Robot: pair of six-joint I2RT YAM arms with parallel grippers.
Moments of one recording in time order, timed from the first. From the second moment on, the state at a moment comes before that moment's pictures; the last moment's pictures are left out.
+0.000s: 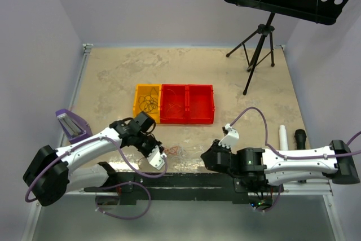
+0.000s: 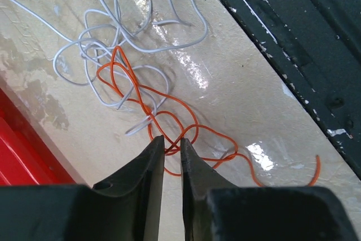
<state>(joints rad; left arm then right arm) -0.73 1.14 0.60 -0.68 0.58 1.49 1.49 0.92 0.61 -0.70 0.66 1.62</state>
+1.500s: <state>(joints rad) -0.74 1.04 1.67 -0.15 0.17 0.73 1.49 1.13 0.53 -0.51 0.61 1.60</state>
